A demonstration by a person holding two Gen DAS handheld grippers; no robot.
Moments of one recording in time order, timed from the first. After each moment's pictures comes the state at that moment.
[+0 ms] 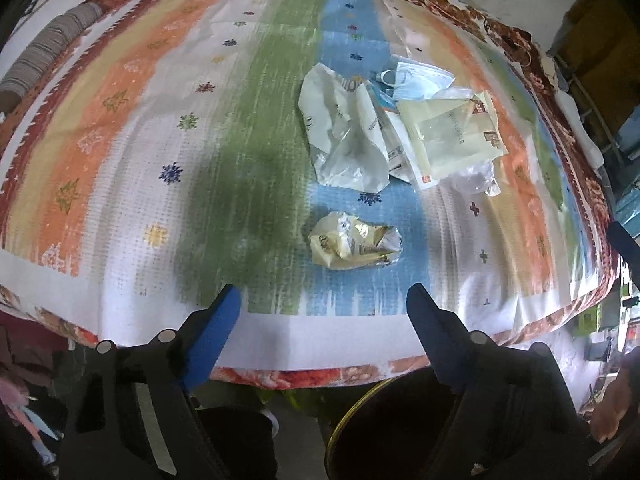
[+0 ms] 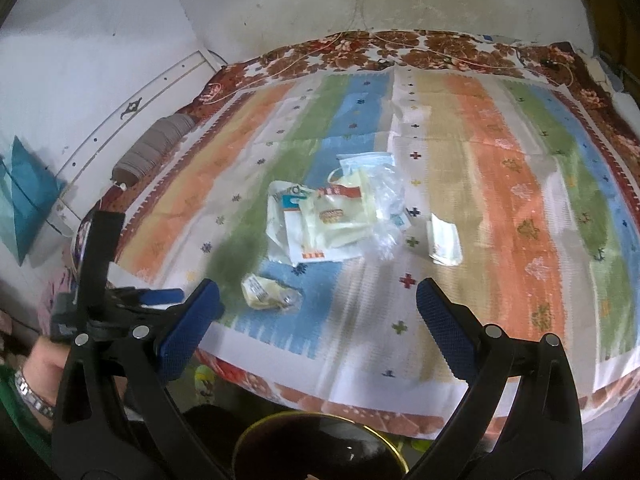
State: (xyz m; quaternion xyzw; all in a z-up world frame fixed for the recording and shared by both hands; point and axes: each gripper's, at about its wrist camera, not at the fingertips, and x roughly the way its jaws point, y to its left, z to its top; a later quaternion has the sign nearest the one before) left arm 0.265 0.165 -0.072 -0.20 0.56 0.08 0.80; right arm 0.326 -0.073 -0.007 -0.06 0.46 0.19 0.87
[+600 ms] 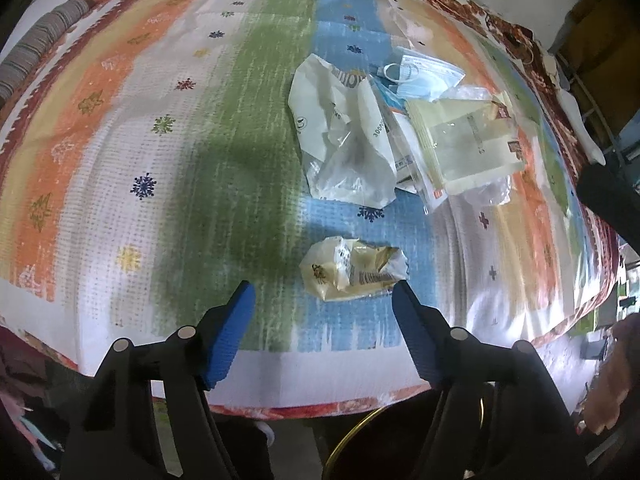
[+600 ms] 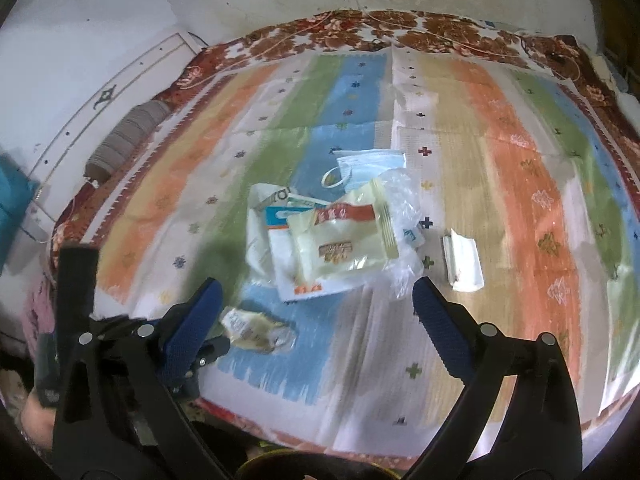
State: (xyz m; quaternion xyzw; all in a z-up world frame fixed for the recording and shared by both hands) left arm 0.292 0.169 -0.095 -0.21 0.57 0.07 0.80; right arm 0.393 -0.038 -0.048 -0.08 0.49 0.15 0.85
